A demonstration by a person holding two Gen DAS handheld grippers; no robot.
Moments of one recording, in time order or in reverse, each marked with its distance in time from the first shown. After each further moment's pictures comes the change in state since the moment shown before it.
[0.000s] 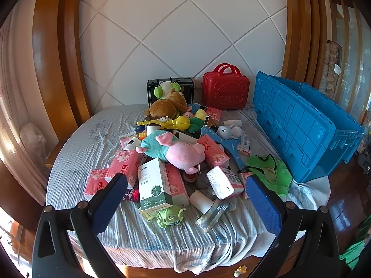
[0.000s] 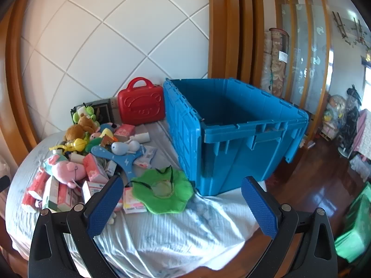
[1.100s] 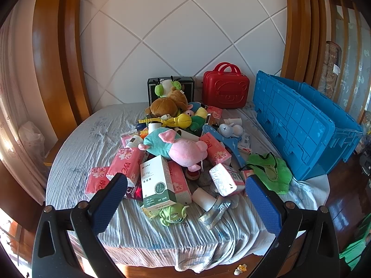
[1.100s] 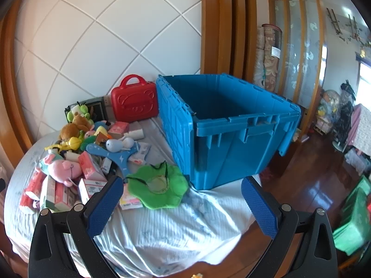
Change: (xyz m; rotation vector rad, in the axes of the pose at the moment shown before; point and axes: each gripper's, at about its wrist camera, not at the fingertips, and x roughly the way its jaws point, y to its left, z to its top) left arm -0.003 0.010 -0.004 -0.002 0.006 -0.011; right arm -0.007 -0.001 -0.004 0.020 0.026 -0.044
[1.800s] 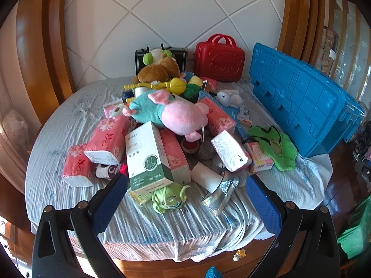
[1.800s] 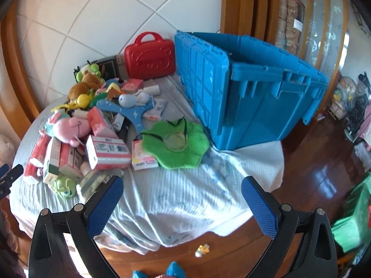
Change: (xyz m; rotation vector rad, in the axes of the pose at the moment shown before) left arm 0.090 0.018 -0.054 0.011 0.150 -0.096; right arm 0.060 0.037 -0.053 -0.054 0.267 0.100
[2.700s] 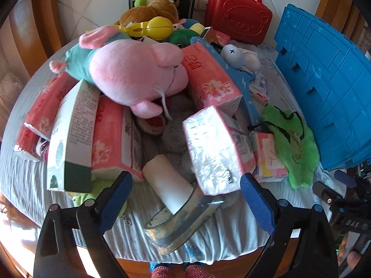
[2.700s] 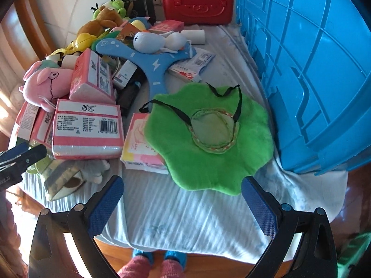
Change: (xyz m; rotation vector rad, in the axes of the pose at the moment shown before) left arm 0.154 -0.069 0.024 -0.166 0.250 0.037; right arm 0.213 0.013 0.041 -0.232 0.265 0.220
